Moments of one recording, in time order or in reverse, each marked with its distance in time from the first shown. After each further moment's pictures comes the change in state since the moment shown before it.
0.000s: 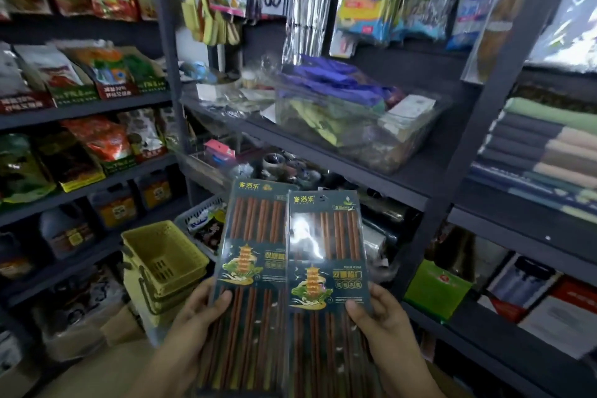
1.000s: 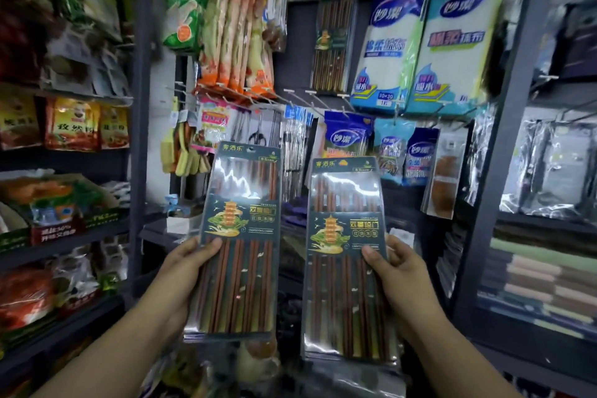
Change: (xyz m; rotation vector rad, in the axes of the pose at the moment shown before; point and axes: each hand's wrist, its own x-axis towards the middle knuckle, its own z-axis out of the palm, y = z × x) left_hand 0.111 0.305 0.044 0.028 -0.357 0.403; right_hand 0.097 -0.228 0.122 -0.030 0.309 -0.531
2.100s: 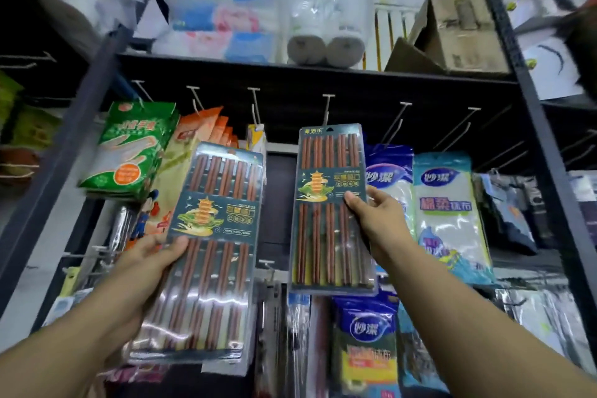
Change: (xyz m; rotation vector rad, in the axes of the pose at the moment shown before) left_hand 0.344 0.228 0.004 -0.031 -0.355 0.415; right_hand 0.303 -0.218 0.198 -0.003 0.257 -0.518
